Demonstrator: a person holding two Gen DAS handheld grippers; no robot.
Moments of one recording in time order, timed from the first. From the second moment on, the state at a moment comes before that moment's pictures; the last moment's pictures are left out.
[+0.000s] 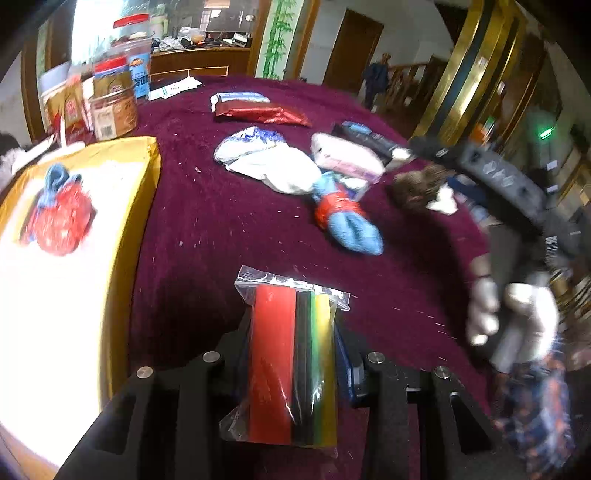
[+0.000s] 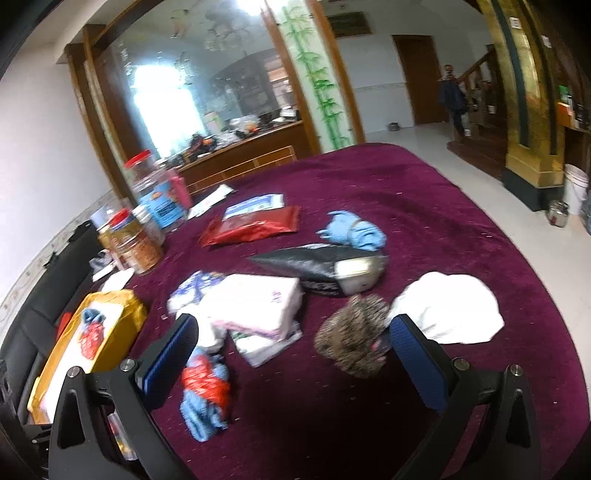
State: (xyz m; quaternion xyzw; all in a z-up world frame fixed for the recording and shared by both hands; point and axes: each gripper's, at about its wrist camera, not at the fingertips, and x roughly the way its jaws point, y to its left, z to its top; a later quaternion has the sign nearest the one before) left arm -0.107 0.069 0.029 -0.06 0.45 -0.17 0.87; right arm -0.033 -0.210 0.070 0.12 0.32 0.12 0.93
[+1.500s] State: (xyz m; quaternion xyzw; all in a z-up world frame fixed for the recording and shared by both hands) left arm -0.035 0.325 0.021 -0.28 0.46 -0.02 0.84; right arm -0.057 0.102 0.072 -0.06 0.49 0.31 0.81
